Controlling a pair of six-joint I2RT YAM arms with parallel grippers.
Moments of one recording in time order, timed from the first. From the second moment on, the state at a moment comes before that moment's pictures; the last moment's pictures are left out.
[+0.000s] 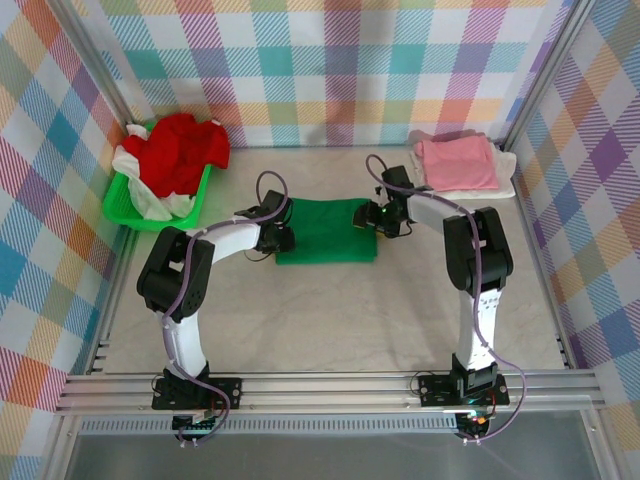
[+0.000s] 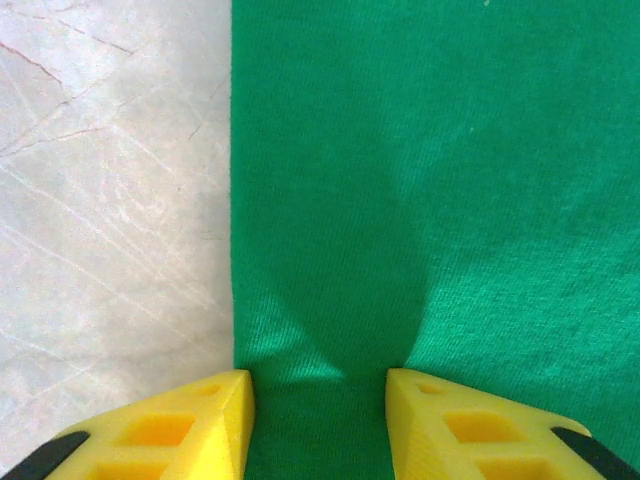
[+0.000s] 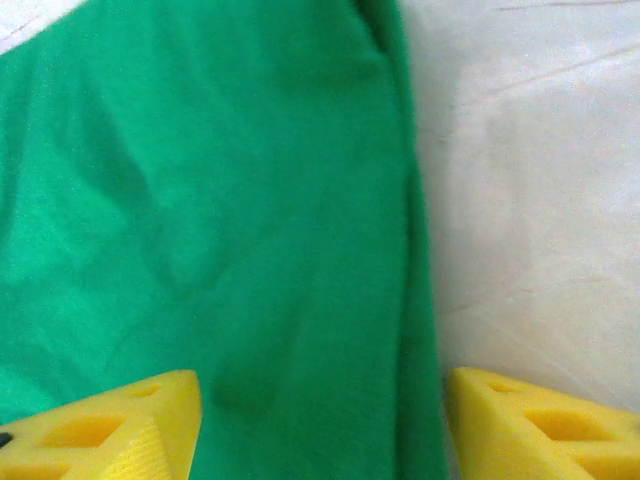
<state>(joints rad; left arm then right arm) -0.43 1.90 1.19 -0.40 -0.07 -0.48 0.33 2.07 1.43 -0.48 -0.34 0.51</state>
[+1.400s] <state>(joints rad) -0.50 1.55 1.13 -0.37 -0.07 -0.46 0.02 2.41 2.55 -1.00 -0.14 -0.13</state>
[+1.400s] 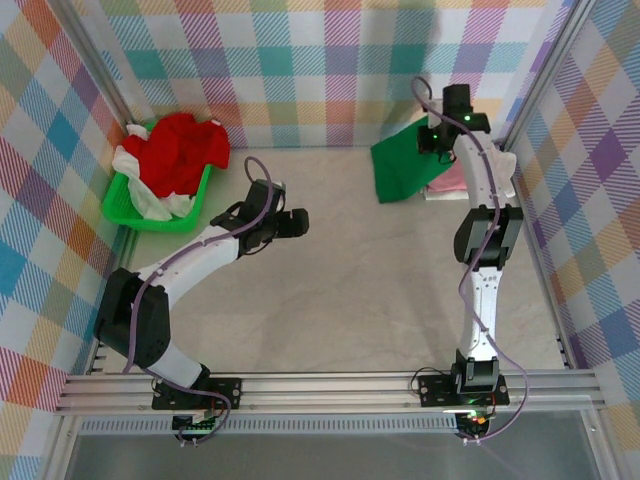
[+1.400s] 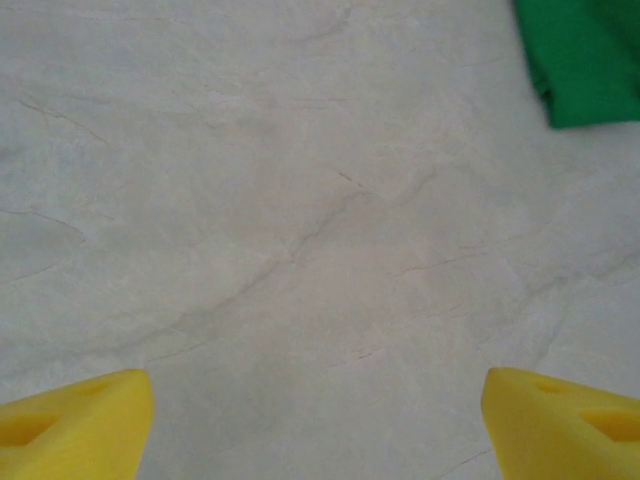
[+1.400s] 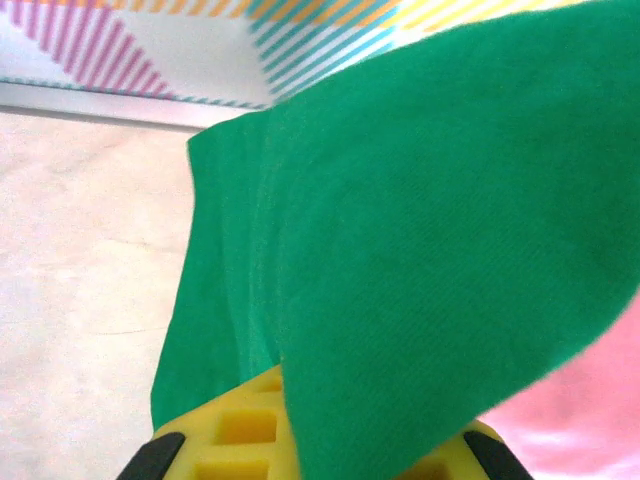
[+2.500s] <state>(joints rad) -0.50 1.48 1.11 -0.45 -0.26 -0.40 -0.18 2.61 2.66 -0.83 0.07 -0.34</state>
